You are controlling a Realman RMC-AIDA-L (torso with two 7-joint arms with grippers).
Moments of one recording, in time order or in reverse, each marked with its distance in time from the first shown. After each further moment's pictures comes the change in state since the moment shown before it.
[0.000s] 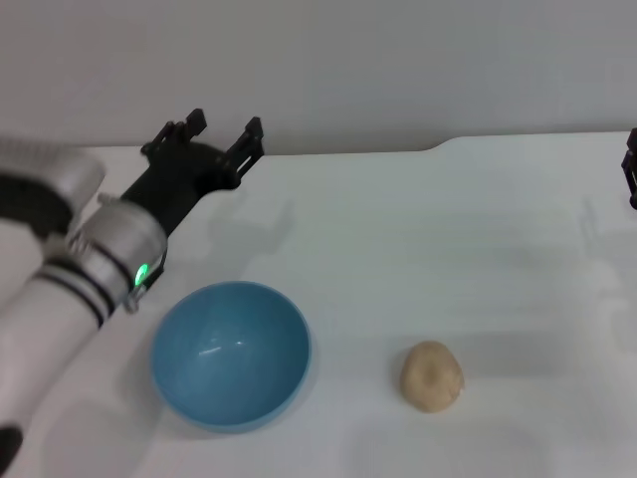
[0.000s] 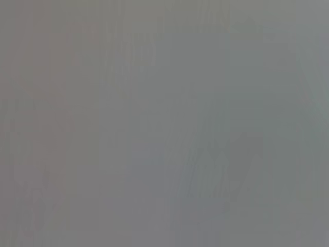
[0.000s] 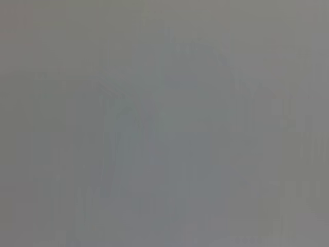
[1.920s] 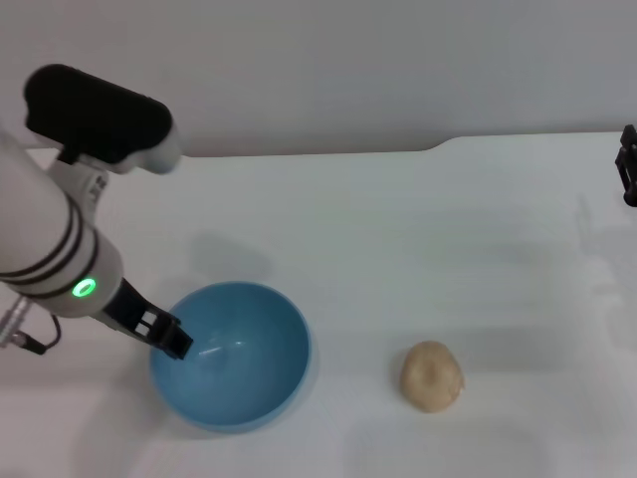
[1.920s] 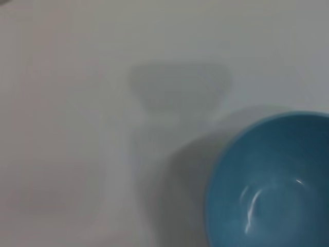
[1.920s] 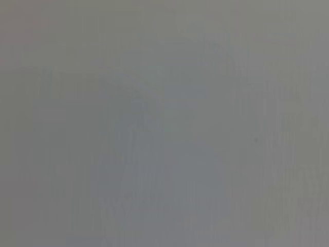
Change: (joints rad) left arm -0.195 -0.050 -0.429 0.750 0.164 -2.213 0.187; right arm 0.014 0.000 0.000 0.000 -0.001 0.018 0.000
